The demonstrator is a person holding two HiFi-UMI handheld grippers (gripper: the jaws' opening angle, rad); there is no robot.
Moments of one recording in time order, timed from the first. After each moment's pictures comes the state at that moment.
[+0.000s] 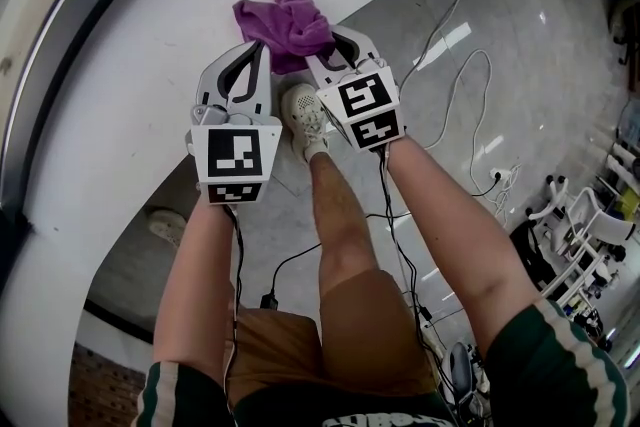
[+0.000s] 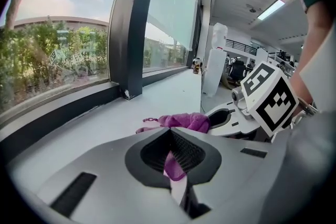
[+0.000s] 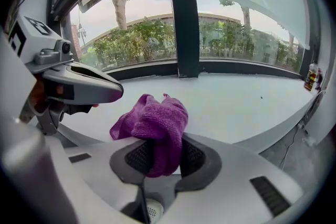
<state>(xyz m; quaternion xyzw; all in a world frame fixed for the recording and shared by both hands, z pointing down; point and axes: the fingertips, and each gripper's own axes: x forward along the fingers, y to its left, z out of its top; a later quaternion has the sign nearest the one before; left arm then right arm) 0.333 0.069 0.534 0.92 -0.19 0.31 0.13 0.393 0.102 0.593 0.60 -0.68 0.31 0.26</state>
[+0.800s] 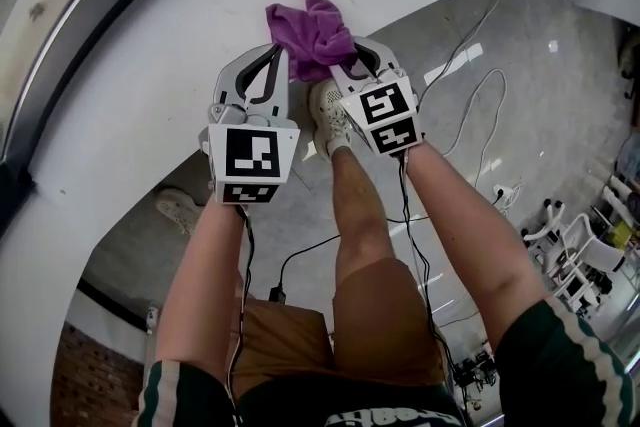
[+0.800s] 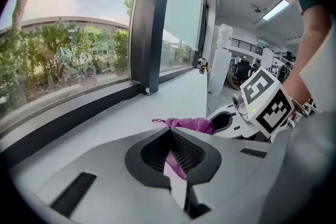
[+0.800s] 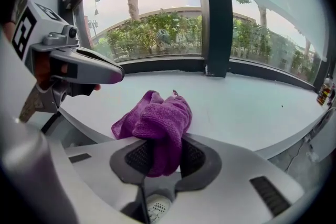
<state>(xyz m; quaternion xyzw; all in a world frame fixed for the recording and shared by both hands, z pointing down) 0.261 0.060 0.517 0.91 -0.22 0.32 0.14 0.328 0.103 0.592 0.56 -0.71 0.30 0.31</state>
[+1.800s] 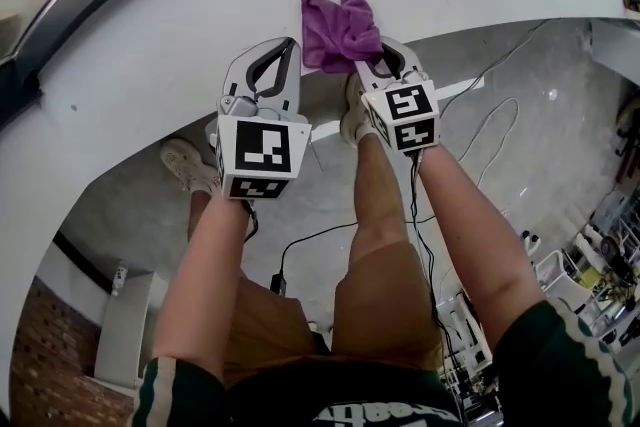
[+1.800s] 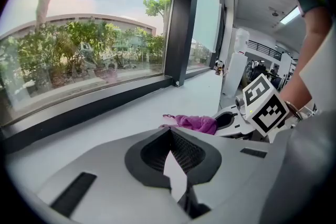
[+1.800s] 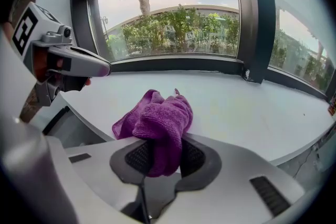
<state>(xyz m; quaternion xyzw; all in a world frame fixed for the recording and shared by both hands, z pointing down) 0.095 0.058 0.505 0.88 -0.30 0.32 0.18 0.199 0.098 0.592 0.51 -0.74 0.29 0.33</state>
